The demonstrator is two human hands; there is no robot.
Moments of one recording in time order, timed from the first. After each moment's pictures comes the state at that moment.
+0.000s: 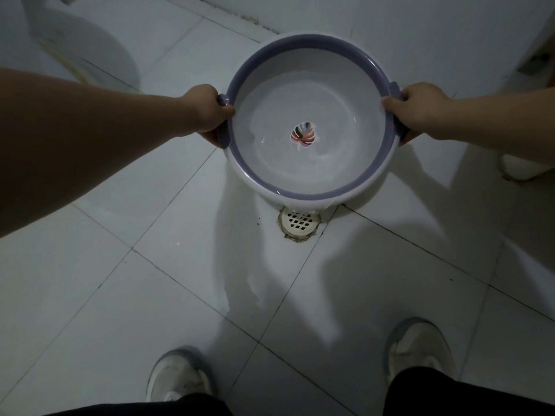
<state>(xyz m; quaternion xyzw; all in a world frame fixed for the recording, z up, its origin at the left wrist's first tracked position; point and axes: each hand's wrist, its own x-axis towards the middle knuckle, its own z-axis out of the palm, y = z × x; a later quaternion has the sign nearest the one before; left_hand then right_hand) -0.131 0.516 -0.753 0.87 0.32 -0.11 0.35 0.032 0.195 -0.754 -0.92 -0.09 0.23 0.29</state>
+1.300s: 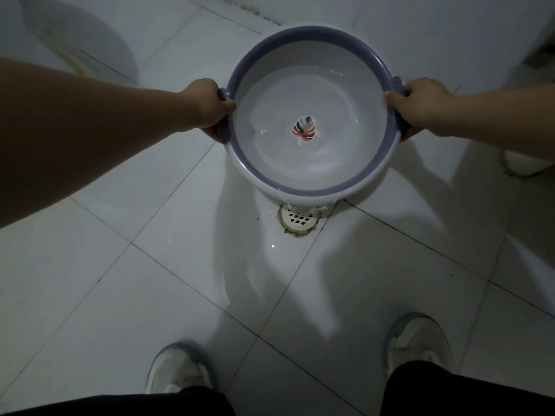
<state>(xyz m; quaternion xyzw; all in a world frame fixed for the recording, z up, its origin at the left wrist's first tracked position) -0.134 0.511 -0.755 0.87 0.32 -0.11 0.37 0.037 0.192 -0.764 -0.93 -0.09 0.21 0.29</state>
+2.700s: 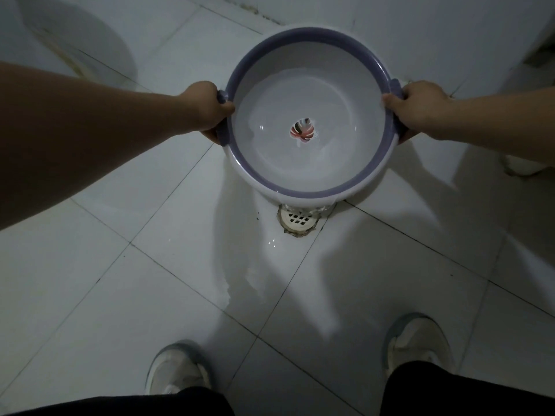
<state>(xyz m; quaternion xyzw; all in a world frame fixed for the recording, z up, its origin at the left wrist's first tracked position) -0.134 0.511 -0.759 0.88 0.31 -0.10 0.34 0.031 0.194 -0.765 -0.93 -0.09 0.22 0.28</state>
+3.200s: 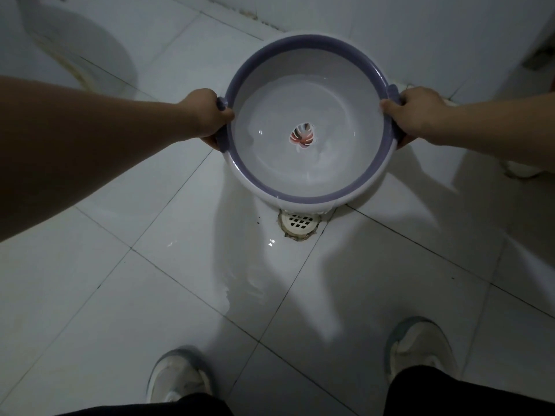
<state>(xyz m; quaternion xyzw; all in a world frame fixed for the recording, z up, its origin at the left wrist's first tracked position) -0.135 0.512 -0.761 0.86 0.32 -0.11 0.39 0.030 0.193 -0.767 -0.93 -0.10 0.21 0.28</state>
